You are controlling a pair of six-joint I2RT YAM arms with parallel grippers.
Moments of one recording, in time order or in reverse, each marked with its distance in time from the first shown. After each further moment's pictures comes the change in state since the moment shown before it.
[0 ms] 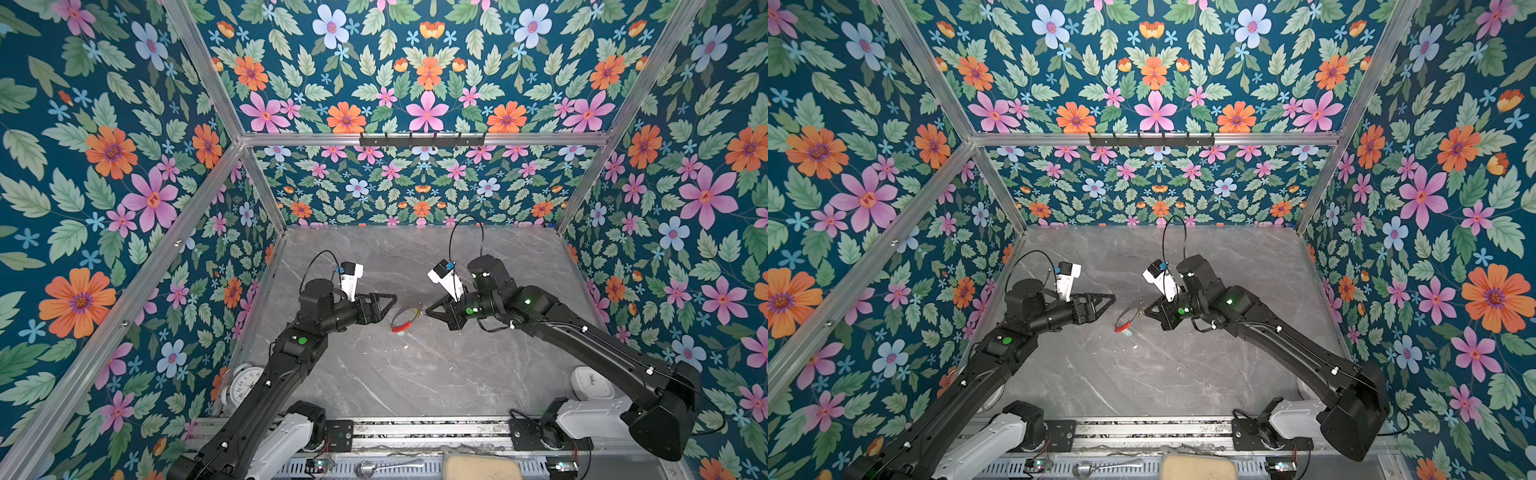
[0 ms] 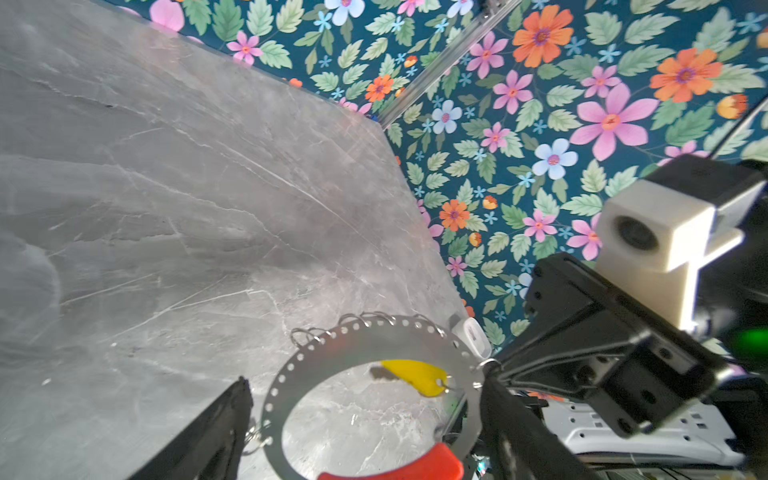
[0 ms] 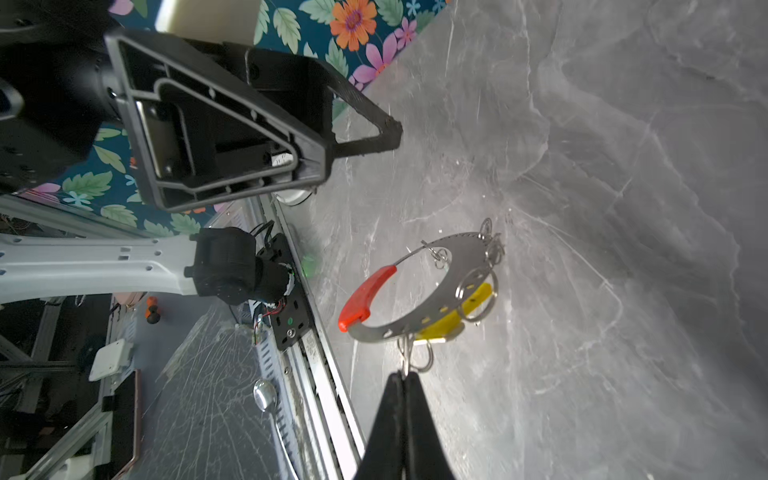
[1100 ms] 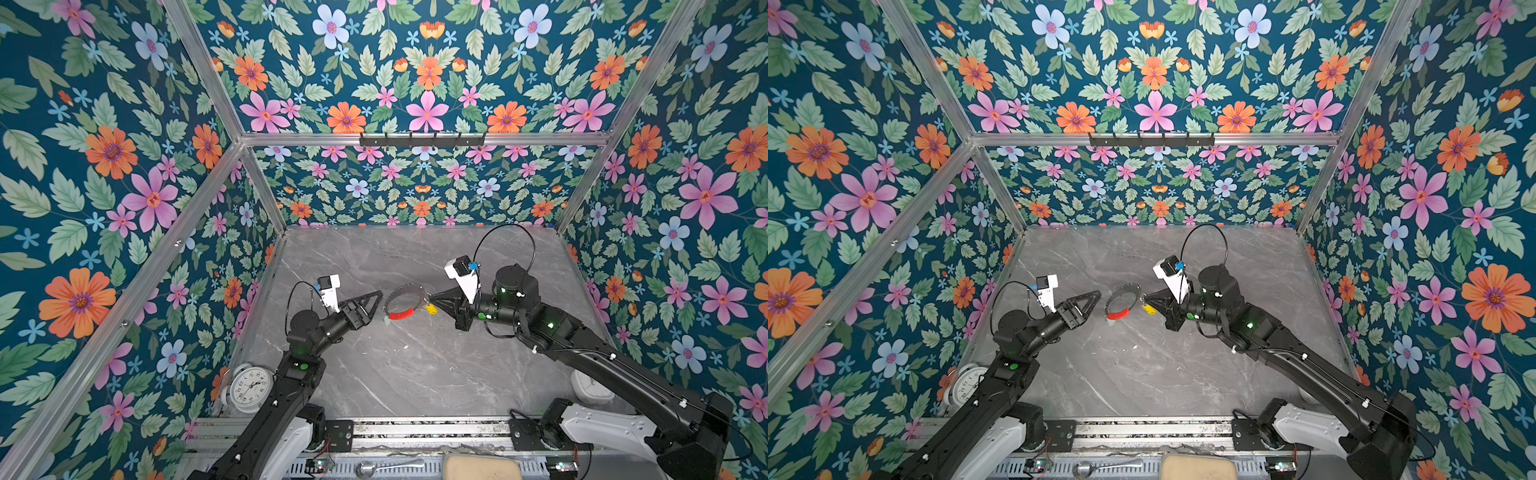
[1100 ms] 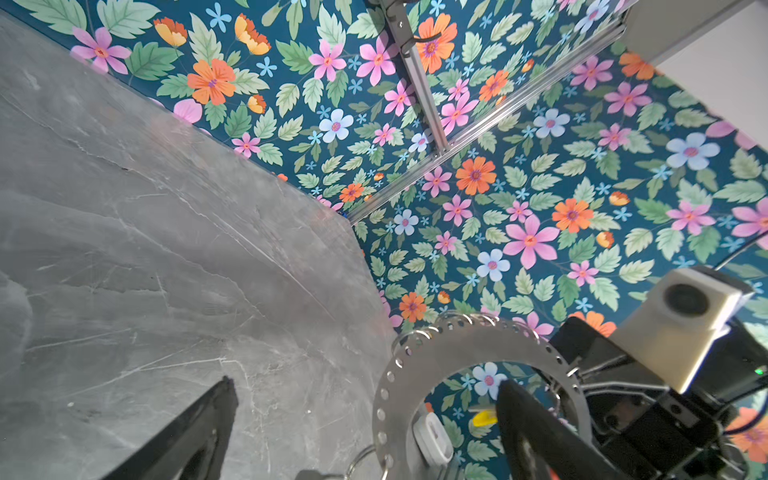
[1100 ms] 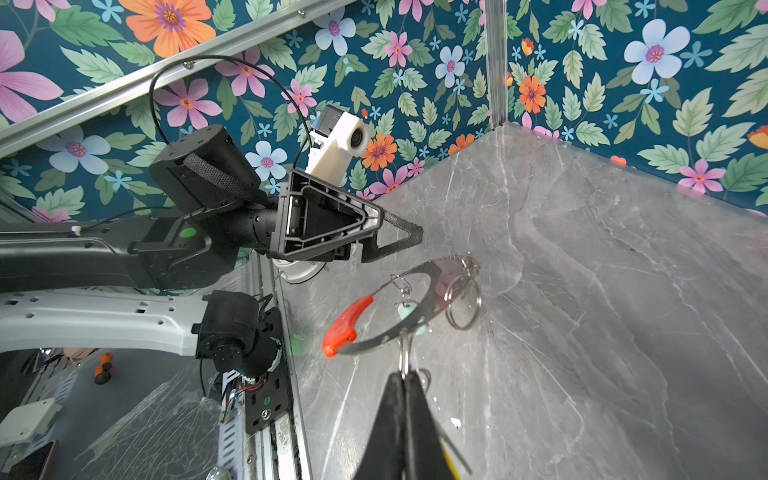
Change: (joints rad) left arm 0.105 -0.111 -0.349 0.607 -0.055 -0.368; right arm 0.021 -0.186 -0.137 0.307 0.079 -0.016
